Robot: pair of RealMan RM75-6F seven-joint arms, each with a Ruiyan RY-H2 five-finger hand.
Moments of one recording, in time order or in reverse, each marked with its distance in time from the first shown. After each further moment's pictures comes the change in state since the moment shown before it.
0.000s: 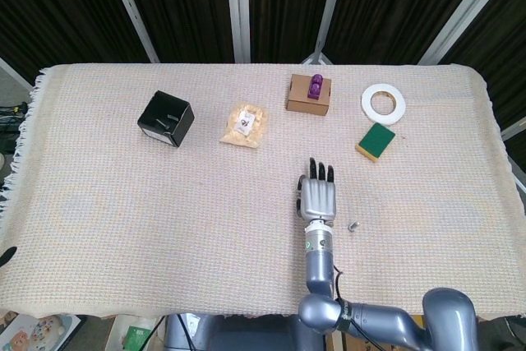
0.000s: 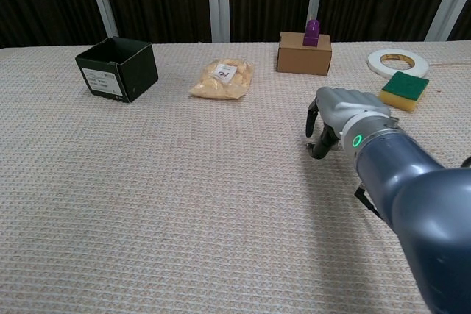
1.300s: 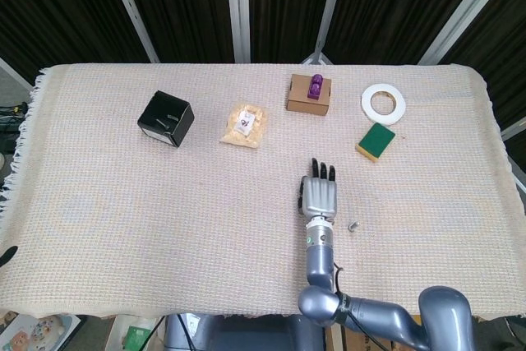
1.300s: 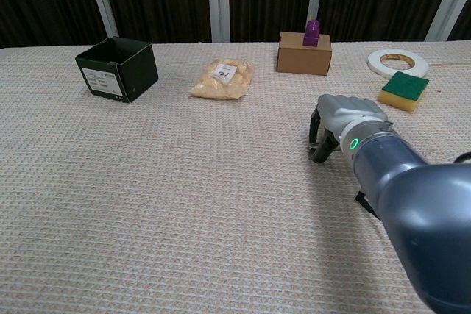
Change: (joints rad) left arm -0.004 -0.005 0.000 -0.001 0.002 0.000 0.017; right arm 0.019 -0.010 0.008 0.088 0.041 -0.059 0.020
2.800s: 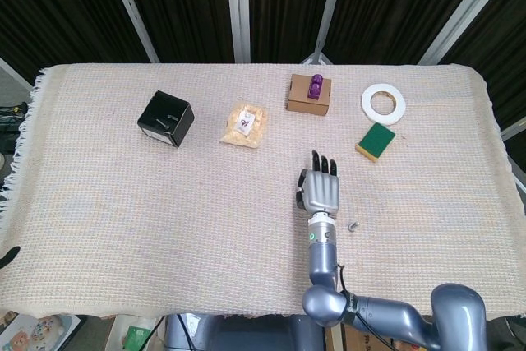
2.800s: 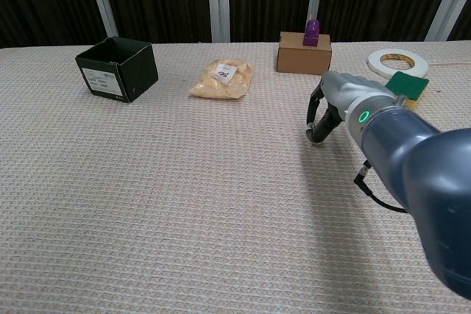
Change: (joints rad) left arm -0.001 -0.005 0.002 -0.008 0.002 0.002 0.014; right arm -0.002 0.064 0.039 -0.134 0.004 0.038 0.045
